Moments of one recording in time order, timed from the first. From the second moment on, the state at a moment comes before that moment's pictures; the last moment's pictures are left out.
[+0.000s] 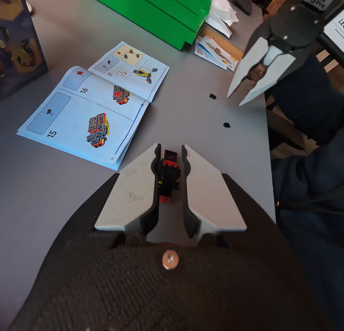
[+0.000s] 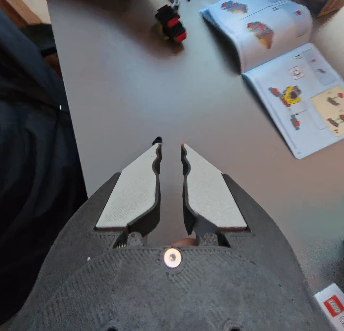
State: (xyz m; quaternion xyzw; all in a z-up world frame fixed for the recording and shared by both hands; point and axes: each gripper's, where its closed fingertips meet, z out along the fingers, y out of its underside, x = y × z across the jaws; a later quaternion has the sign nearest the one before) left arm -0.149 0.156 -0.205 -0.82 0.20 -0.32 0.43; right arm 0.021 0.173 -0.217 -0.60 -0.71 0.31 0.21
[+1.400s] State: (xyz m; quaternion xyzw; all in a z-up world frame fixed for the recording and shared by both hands) left arm -0.084 0.125 -0.190 -0.74 0.36 -0.28 0.49; right arm -0.094 0.125 -0.188 -0.39 -0.77 0.39 0.33
